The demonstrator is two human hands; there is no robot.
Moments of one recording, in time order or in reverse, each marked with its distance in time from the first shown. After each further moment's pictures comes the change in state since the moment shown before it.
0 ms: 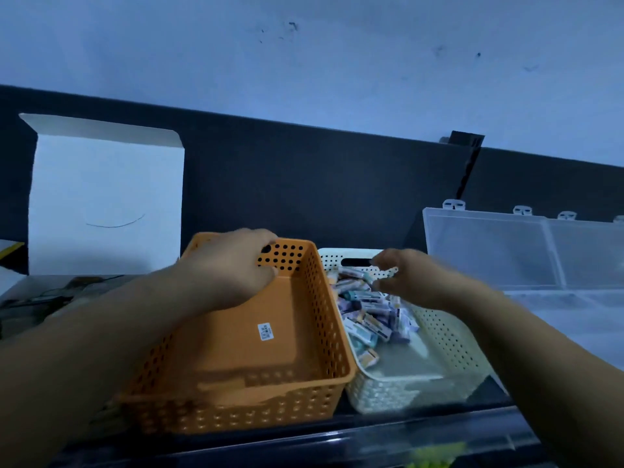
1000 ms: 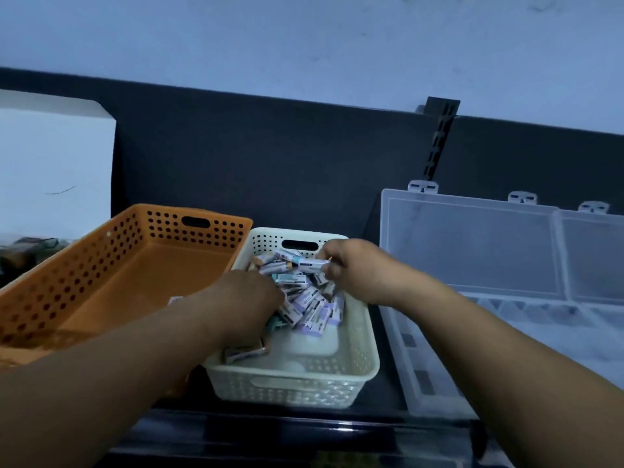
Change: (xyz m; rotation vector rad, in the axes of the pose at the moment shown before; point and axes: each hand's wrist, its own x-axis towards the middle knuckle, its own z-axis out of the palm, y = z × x) left_hand 0.034 0.127 0.122 0.654 -0.333 0.164; right_hand 0.021 0.091 -0.012 0.154 -0.102 -0.344
